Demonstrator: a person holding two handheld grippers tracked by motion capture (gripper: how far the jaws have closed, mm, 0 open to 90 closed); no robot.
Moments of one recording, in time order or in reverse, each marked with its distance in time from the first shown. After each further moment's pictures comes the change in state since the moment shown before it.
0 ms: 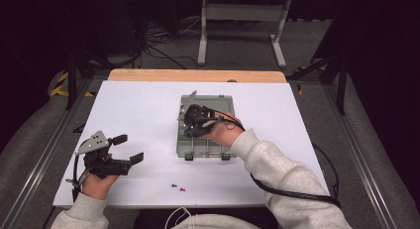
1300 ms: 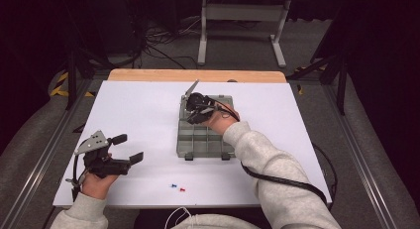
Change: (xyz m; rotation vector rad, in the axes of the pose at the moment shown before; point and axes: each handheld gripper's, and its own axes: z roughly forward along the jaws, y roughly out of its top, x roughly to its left) left arm 0.001 0.000 0.000 -0.008 -0.002 -0.004; right arm -0.054 -0.007 0.030 0.014 -0.069 0.138
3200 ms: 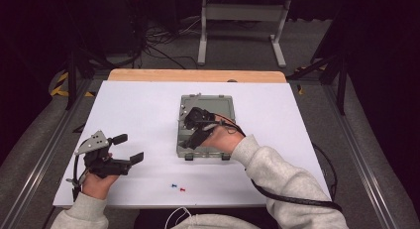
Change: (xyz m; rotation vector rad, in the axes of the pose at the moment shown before) left arm -0.001 0.000 0.001 0.000 -0.002 0.005; right arm 0.060 -0.008 -0.029 -0.123 0.106 -0.096
